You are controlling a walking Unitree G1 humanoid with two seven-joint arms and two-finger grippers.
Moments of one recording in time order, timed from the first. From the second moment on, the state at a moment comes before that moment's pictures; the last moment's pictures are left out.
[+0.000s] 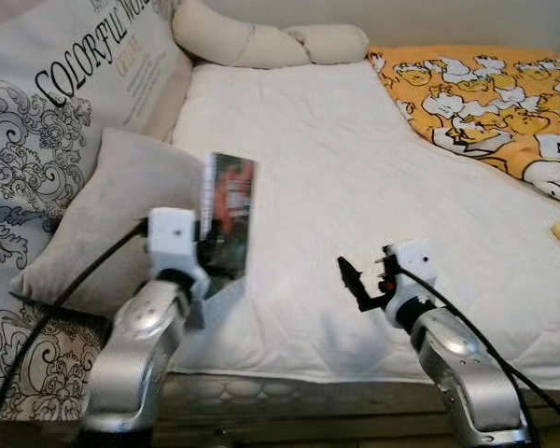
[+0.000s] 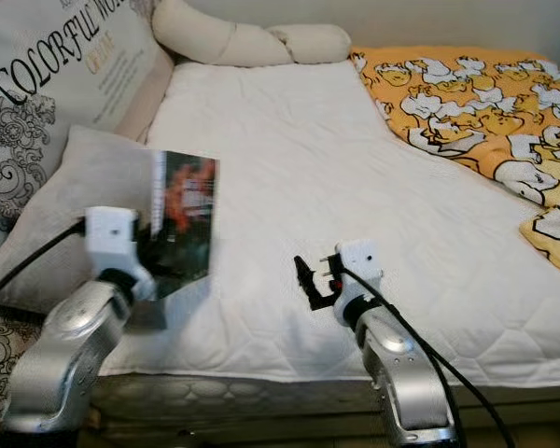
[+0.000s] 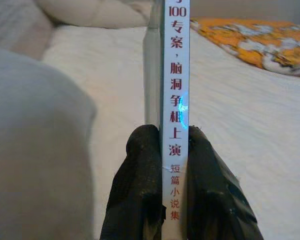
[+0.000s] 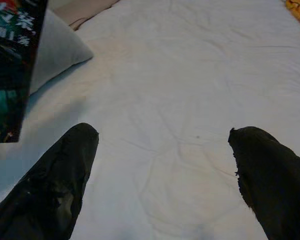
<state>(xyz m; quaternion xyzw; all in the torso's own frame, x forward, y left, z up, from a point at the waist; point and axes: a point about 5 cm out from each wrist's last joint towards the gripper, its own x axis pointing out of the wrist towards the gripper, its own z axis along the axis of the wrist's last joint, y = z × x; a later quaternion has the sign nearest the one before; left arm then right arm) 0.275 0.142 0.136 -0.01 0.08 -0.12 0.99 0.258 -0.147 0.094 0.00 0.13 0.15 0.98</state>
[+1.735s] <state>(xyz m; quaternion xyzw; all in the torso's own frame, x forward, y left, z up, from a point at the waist) 0.373 0.125 0.088 -0.07 0.28 -0.13 0.95 0.217 -0.163 0.126 -0.02 0.23 0.38 0.90</state>
